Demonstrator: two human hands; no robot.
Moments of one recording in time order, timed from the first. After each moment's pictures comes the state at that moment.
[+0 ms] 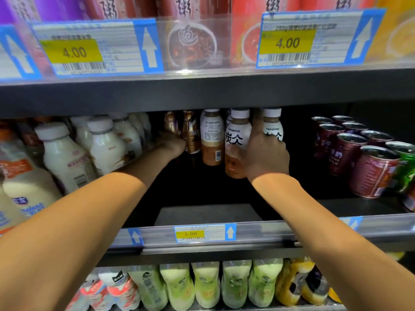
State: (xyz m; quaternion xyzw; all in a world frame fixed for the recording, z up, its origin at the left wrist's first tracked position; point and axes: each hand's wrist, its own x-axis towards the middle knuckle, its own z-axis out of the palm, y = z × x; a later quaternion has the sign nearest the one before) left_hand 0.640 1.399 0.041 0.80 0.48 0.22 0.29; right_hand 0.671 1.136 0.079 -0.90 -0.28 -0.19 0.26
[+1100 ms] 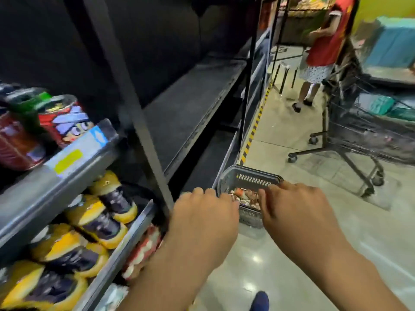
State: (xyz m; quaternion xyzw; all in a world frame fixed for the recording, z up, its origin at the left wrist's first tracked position) left_hand 0.632 0.799 -0.022 0.94 -0.34 0.08 -0.02; right_hand 0.577 0.652 -0.039 -0.98 0.14 -0.16 -0.02
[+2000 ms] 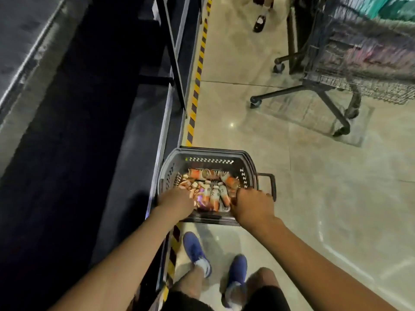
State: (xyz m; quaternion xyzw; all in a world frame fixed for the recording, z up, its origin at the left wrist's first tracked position) left_hand 1.059 0.414 -0.418 0.87 -0.28 -0.39 -0.11; right_hand 0.927 0.284 -0.386 -0.90 0.32 0.27 0.11
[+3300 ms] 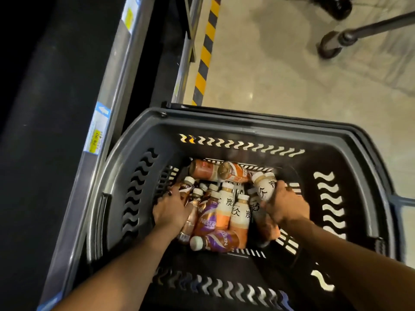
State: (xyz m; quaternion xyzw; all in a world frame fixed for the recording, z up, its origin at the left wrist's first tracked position) left_hand 1.183 0.387 -1.027 0.94 -0.10 -0.32 -0.04; right_hand 1.035 0.157 -0.990 -0.83 0.43 0.31 0.18
